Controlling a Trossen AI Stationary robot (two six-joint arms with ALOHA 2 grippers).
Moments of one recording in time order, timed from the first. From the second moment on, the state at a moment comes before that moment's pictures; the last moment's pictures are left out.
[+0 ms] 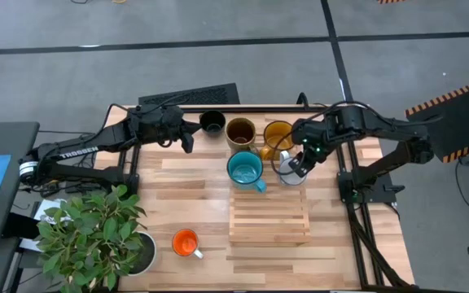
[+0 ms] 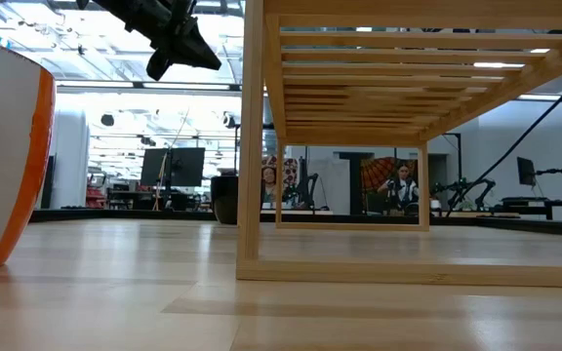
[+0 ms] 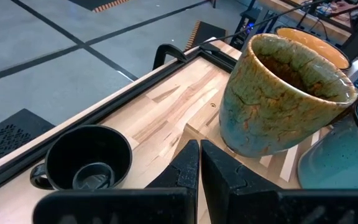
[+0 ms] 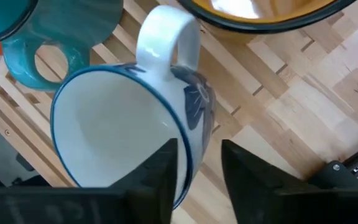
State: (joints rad) left arm 0.37 1.00 0.86 -0.17 -0.12 -0.32; right arm -0.04 1.38 1.64 -1.51 -0.06 0.82
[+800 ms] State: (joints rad) left arm 0.37 1.00 0.86 -0.17 -0.14 -0.33; right arm -0.07 1.34 1.64 -1.44 -0.08 0.74
